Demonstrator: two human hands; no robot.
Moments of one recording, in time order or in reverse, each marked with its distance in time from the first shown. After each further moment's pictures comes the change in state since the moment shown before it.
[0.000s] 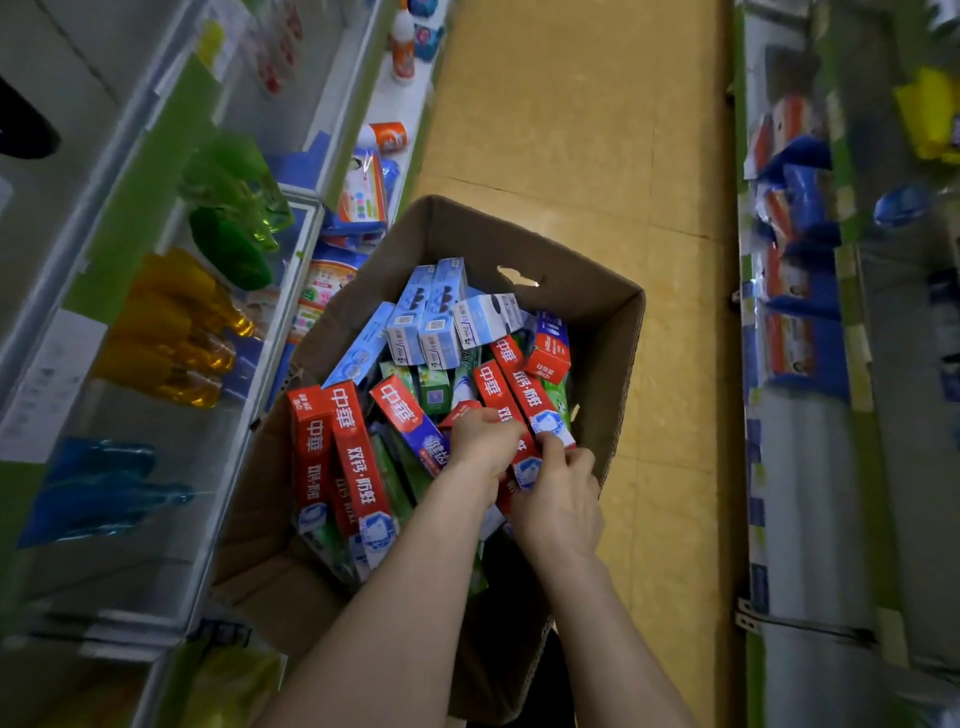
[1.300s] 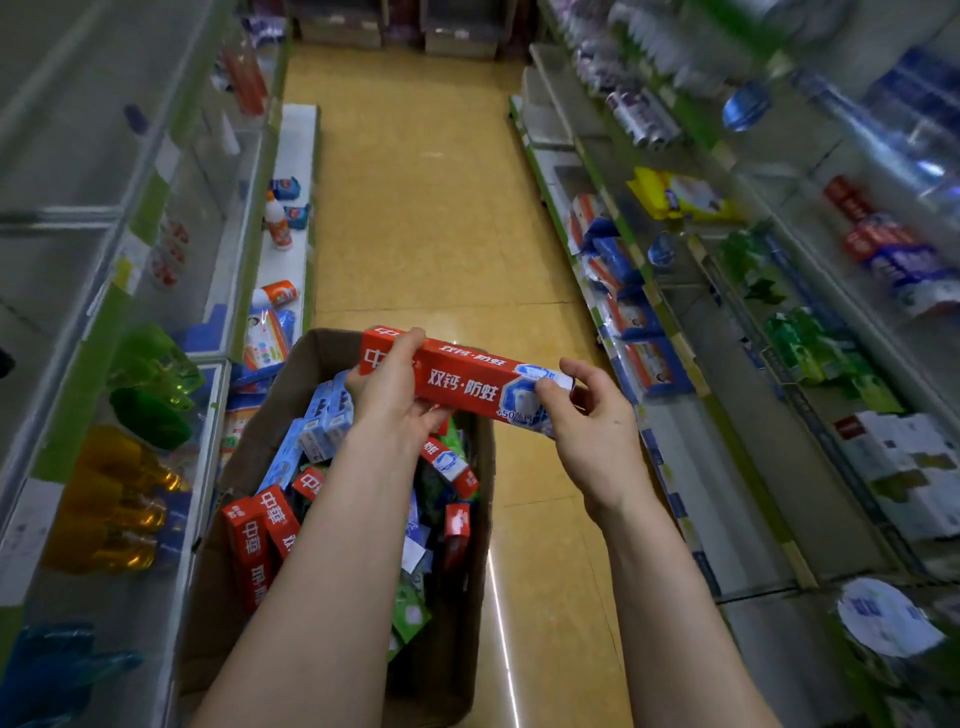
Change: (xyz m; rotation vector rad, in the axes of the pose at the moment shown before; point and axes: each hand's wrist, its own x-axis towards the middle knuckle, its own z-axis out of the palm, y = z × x) left_hand -0.137 0.092 0.023 -0.414 -0.167 0.244; right_hand -0.100 0.044 -0.184 1.154 0.314 -0.171
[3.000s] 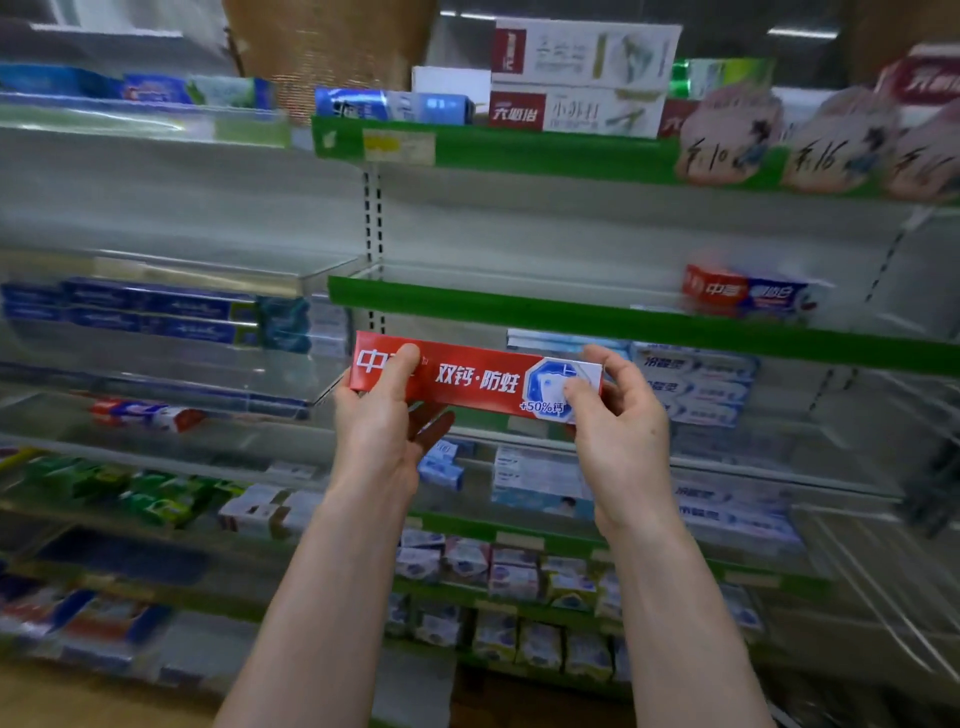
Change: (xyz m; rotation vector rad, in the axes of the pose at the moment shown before) left_hand -0.541 -0.427 0.268 0.503 -1.227 -0.105; right_hand -0.395 0.020 -0.566 0.313 1.310 -0.447
